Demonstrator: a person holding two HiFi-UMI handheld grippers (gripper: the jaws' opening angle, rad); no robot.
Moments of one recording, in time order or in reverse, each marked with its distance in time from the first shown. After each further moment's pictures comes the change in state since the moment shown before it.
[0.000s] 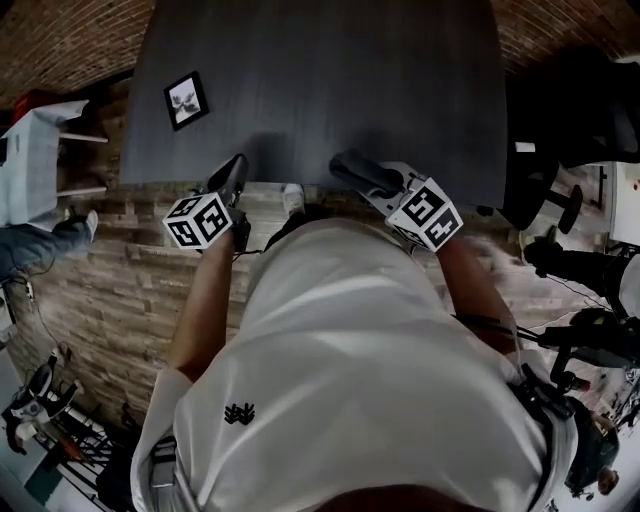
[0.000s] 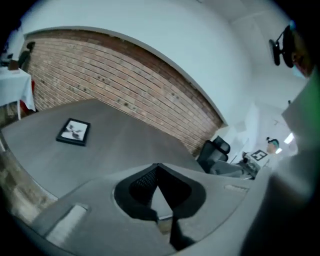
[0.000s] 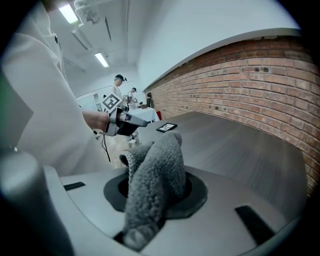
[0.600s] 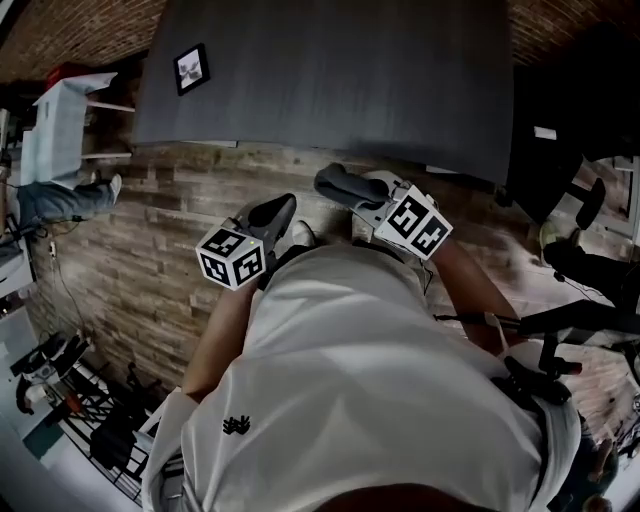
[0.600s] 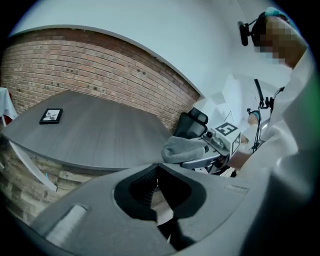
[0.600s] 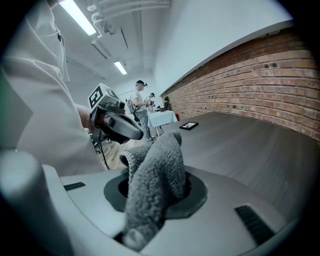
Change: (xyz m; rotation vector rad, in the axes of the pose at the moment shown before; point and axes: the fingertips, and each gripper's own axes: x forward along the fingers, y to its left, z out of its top) left arm -0.054 -0.219 -0.146 0.179 0.225 -0.116; right arm -0.078 0.087 -0.079 -0.054 -0.052 0.204
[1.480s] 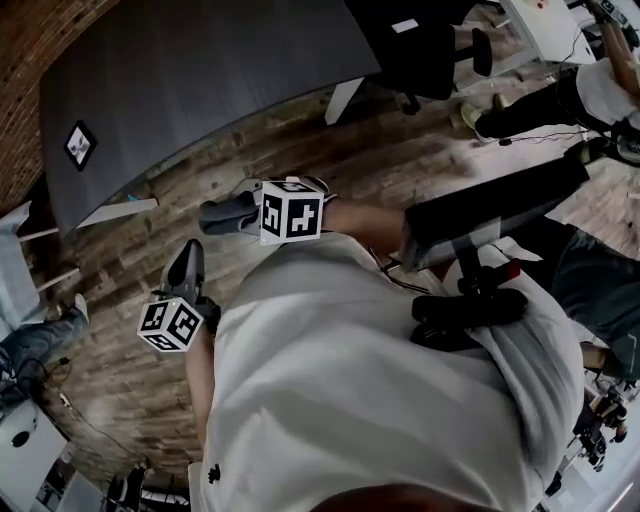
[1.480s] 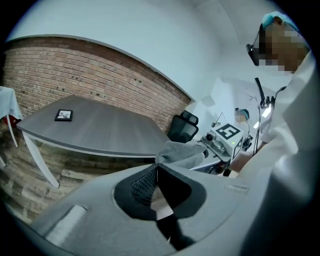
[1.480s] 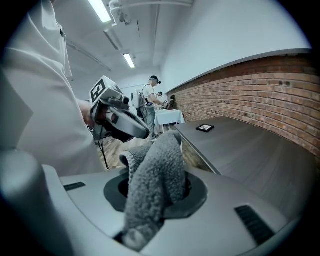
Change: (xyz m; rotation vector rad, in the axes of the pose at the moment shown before) left arm -0.140 -0.027 -0.074 0.012 -0.051 -0.026; right arm 0.038 0.171 0.022 -0.093 0.039 -0.018
